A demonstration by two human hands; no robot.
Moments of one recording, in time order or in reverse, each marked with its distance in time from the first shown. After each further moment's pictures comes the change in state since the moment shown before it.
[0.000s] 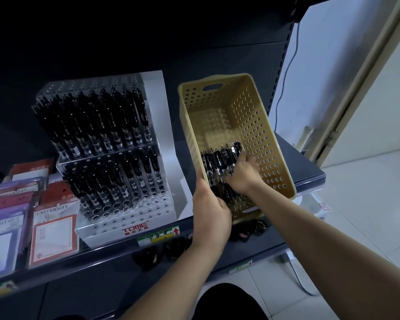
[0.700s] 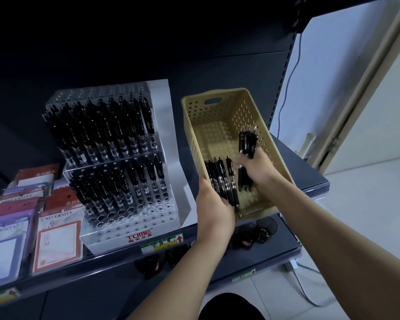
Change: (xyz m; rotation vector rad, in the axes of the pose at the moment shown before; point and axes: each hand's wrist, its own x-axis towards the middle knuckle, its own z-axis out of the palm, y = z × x) left_hand 0.018 0.007 0.001 -0.026 -0.014 -0.054; right_hand 0.004 -0.003 -0.033 0.711 0.056 -0.049
